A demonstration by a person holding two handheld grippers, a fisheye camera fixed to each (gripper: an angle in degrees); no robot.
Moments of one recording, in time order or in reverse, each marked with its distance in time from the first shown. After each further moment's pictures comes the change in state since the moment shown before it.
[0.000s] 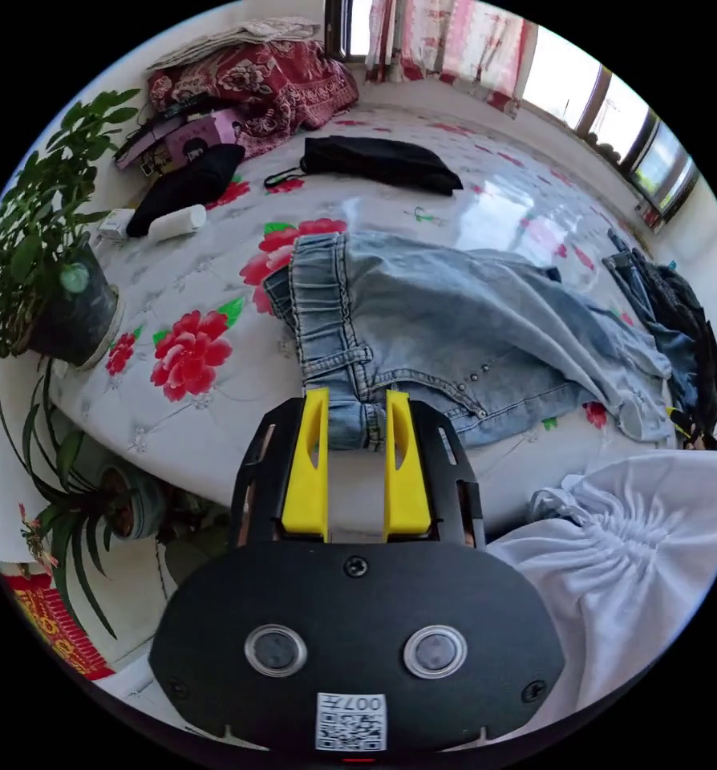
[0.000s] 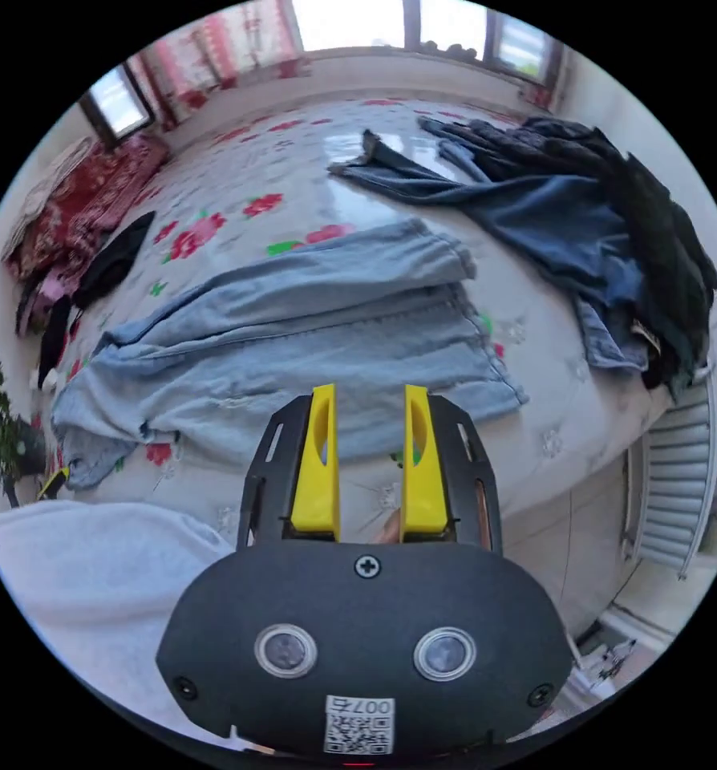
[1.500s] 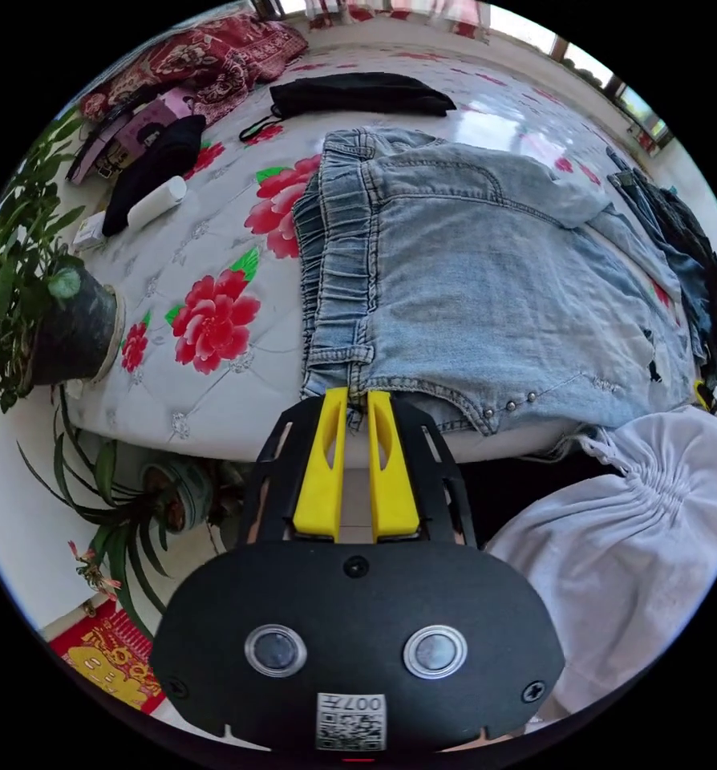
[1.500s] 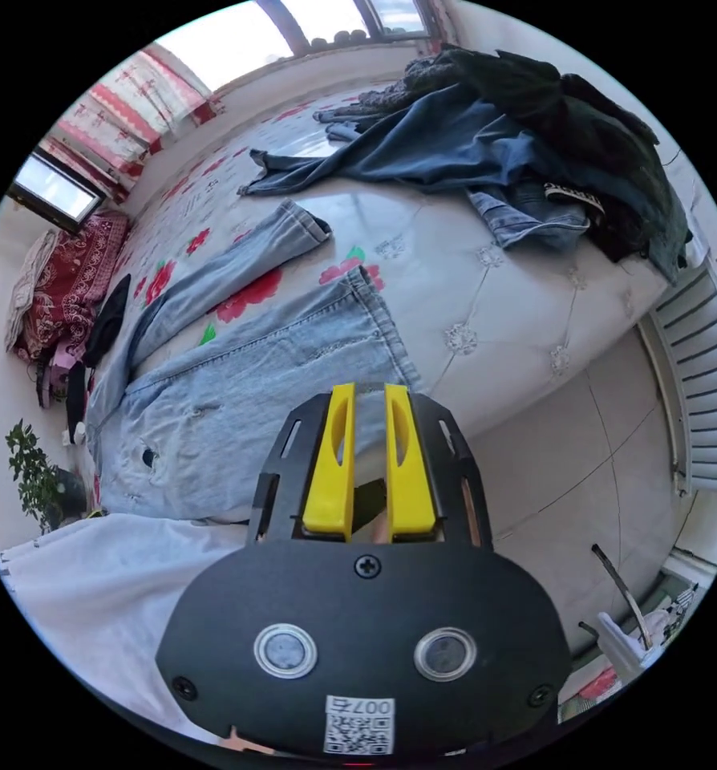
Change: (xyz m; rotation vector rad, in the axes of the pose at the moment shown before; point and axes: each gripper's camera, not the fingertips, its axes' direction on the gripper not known) left arm -0.034 -0.010 -0.061 -0.124 0.043 0.076; right arm 0.128 0.080 -0.045 0.027 -0.222 0.086
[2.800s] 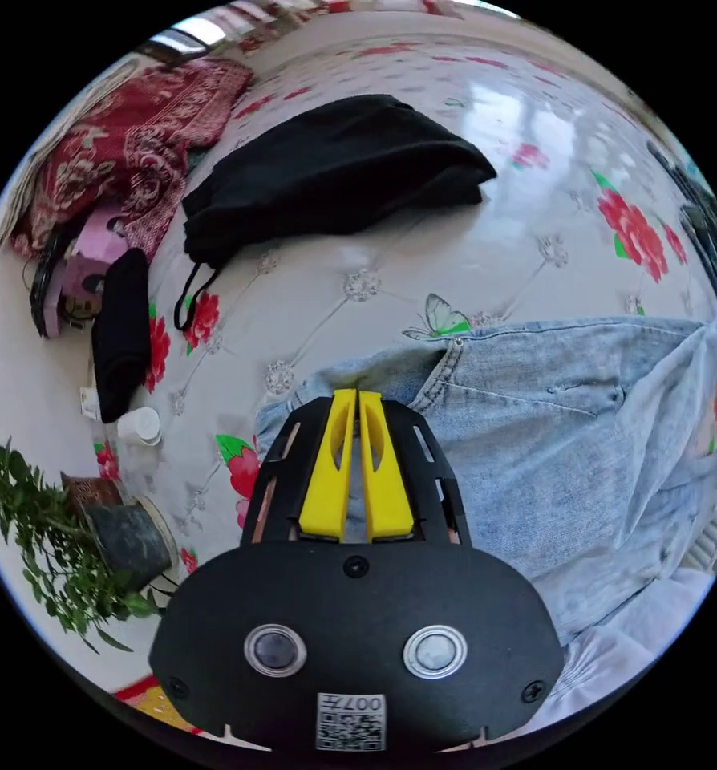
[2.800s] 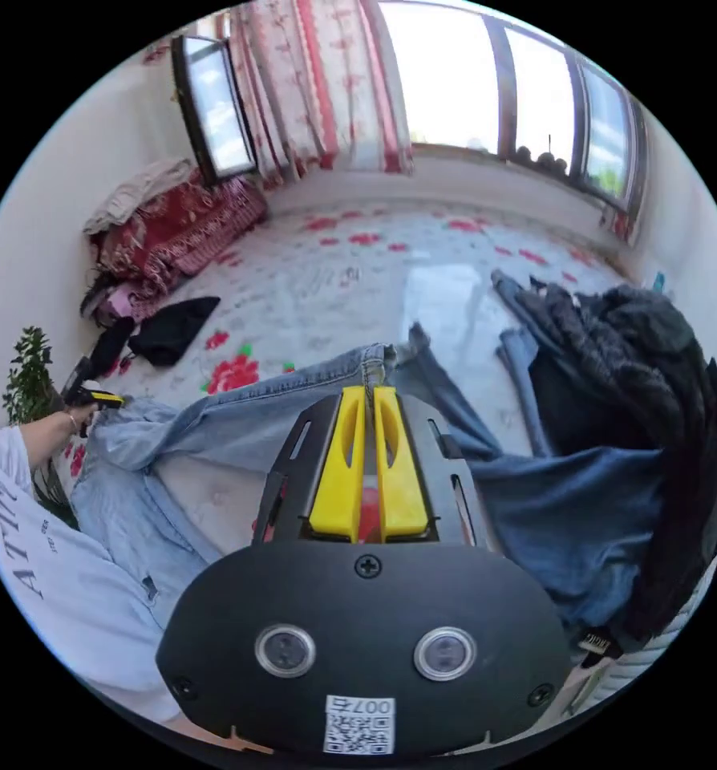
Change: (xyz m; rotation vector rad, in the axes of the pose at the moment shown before) left arm 0.142 -0.307 0.031 0.025 -0.234 0.096; right arm -0.189 -0.236 -0.077 0.404 -0.058 -0.673
